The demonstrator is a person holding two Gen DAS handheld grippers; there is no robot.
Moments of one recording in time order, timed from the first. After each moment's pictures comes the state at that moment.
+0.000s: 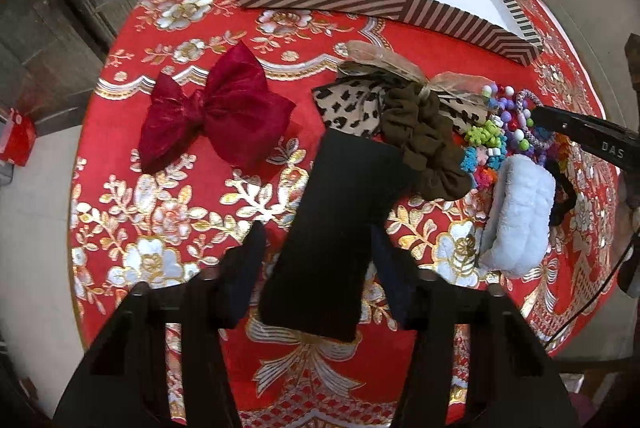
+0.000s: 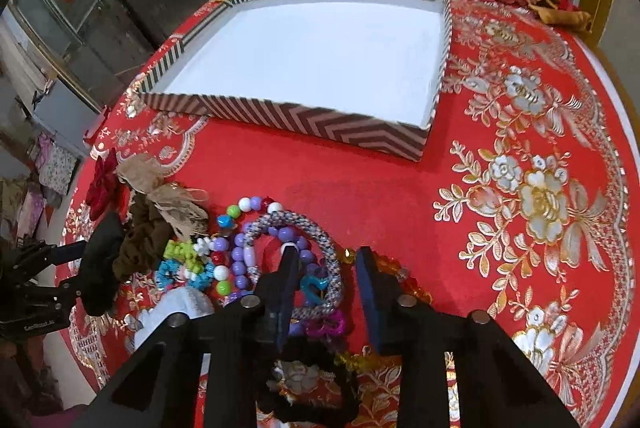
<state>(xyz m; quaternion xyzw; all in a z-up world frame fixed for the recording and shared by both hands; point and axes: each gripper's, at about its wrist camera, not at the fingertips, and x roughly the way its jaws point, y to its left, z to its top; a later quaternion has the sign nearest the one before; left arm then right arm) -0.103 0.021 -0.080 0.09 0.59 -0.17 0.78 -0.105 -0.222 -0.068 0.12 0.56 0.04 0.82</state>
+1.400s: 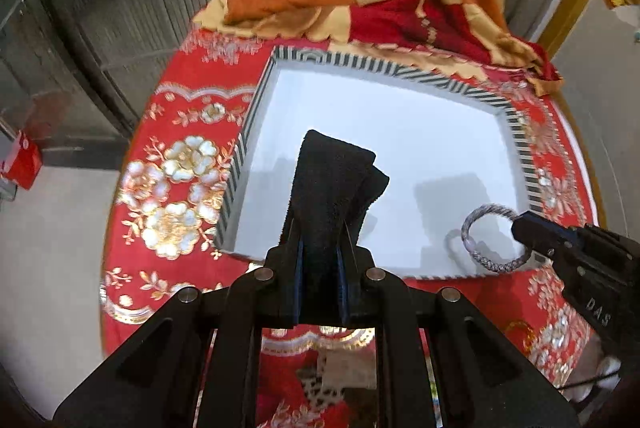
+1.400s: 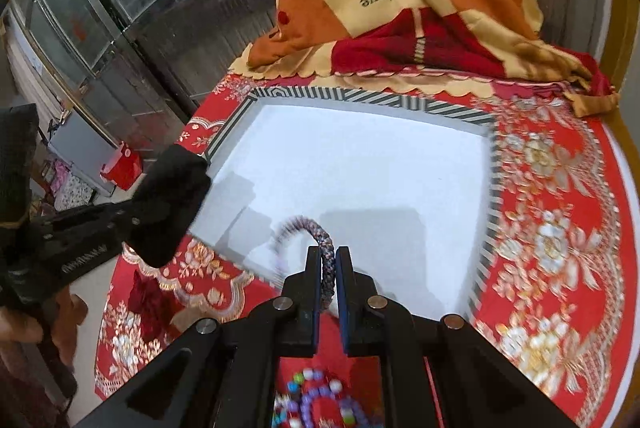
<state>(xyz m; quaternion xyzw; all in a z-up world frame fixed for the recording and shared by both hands) 0.064 -0.044 -0.014 0.06 0.53 -0.14 0.84 0.014 -0.217 0.000 0.14 0.51 0.06 0.85</state>
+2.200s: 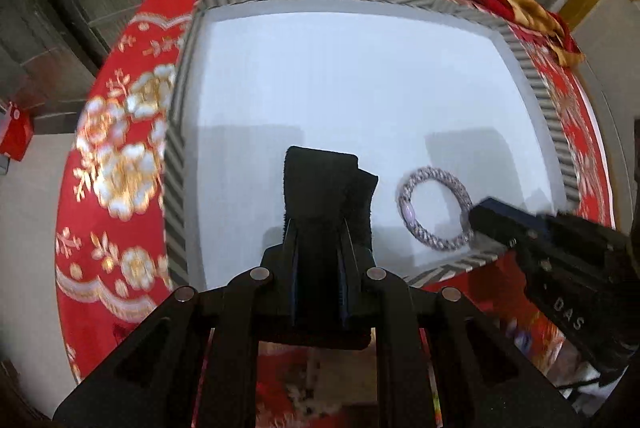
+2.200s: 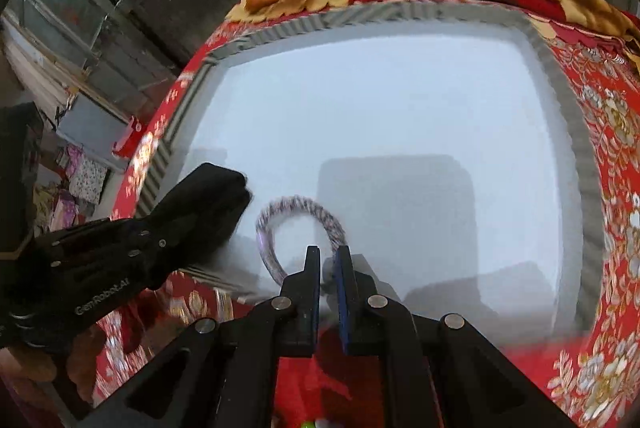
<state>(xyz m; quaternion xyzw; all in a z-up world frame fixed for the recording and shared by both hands) 0.057 -0.046 -0.070 0.06 0.59 -0.14 0.80 0.036 -0.195 -0.068 0.15 0.56 0.10 0.81</state>
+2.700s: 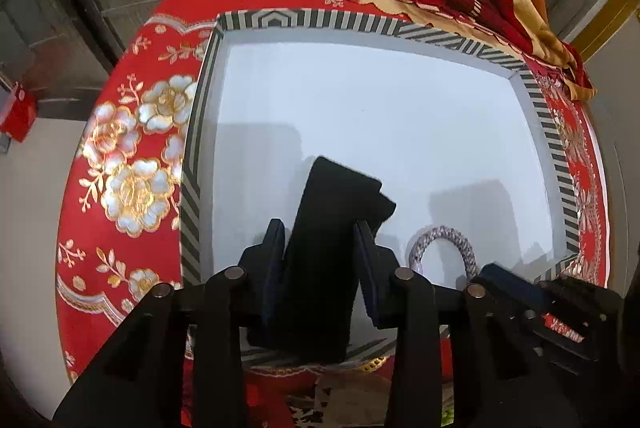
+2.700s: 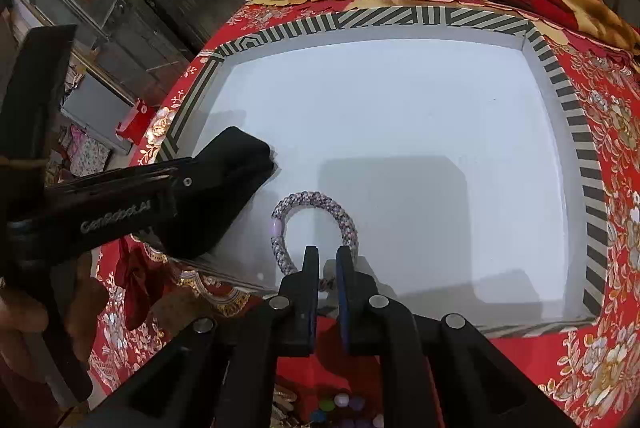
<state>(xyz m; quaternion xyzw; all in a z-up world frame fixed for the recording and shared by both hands) 0.084 -0.037 -0.067 0.02 0.58 -0.12 0.80 0.033 -0.181 -0.062 0.14 0.56 0.12 0.81</state>
